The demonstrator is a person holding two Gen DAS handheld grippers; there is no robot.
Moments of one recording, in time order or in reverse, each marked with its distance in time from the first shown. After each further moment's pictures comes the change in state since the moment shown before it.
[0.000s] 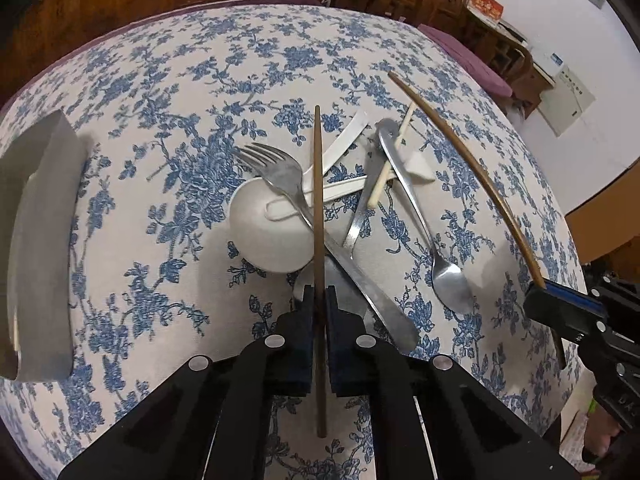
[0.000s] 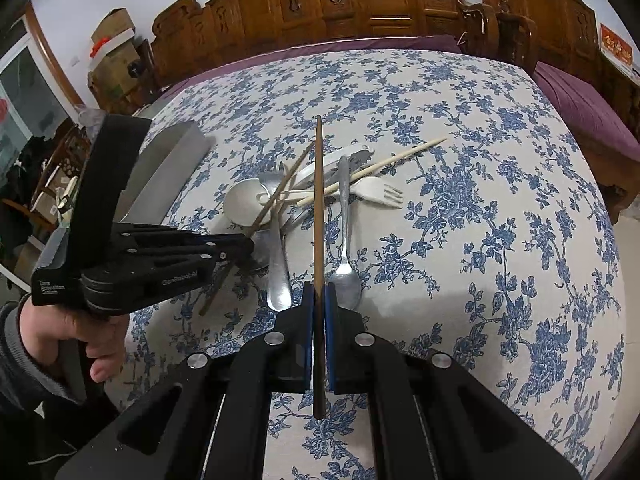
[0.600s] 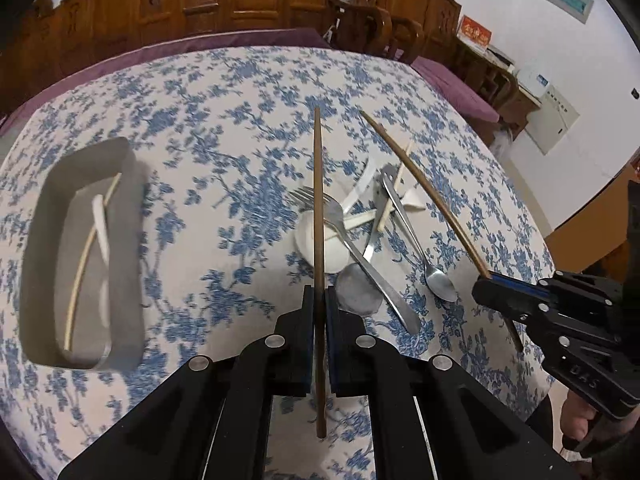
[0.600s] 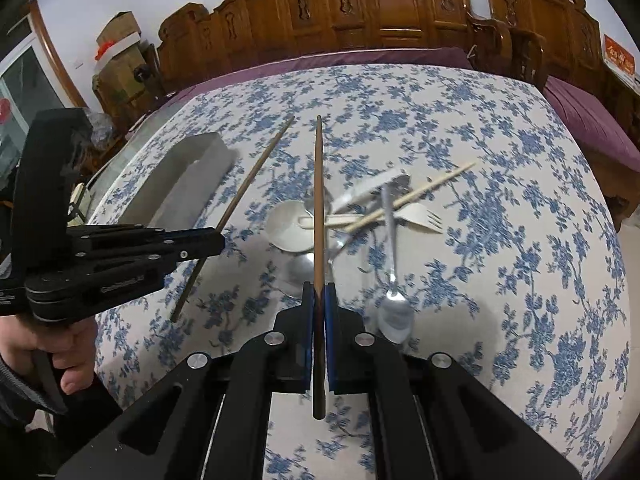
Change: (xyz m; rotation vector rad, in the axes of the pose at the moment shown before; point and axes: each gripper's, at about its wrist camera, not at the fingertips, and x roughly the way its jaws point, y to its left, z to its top) left arm -0.069 0.038 -0.006 0.003 -0.107 -0.027; right arm 0.000 0.046 0.018 -0.012 -0.034 0.007
